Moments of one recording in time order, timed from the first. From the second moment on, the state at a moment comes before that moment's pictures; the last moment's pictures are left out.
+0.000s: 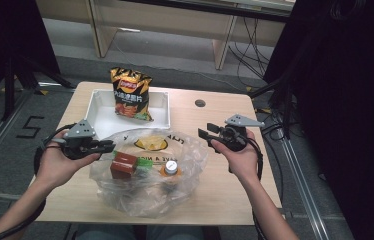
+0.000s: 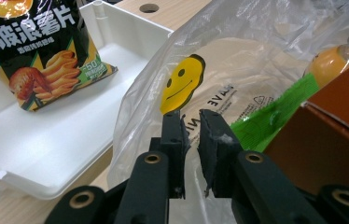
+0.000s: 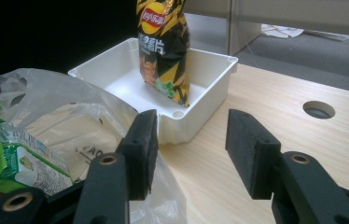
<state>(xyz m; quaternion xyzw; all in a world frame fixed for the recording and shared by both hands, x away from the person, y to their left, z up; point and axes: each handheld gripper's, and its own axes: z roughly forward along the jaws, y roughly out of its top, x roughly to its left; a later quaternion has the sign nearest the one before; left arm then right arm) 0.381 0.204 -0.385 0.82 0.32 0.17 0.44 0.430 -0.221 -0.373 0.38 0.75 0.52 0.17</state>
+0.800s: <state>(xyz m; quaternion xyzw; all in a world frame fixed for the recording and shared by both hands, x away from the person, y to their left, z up) 0.391 0.201 -0.397 0.86 0.27 0.13 0.42 0.430 -0.220 -0.375 0.38 0.76 0.50 0.16</state>
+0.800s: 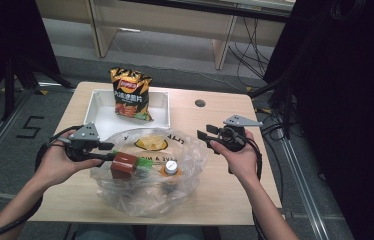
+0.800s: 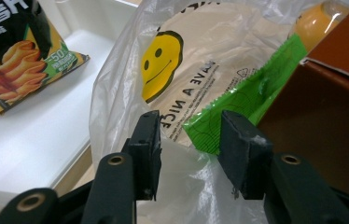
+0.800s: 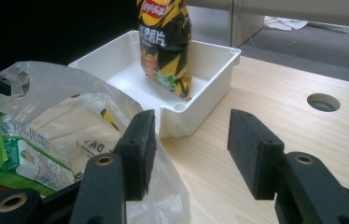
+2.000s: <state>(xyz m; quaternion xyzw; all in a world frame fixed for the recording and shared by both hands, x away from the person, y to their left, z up) 0.396 0.187 -0.415 0.88 0.21 0.12 0.41 0.433 -0.222 -0.379 0.38 0.76 0.50 0.15</state>
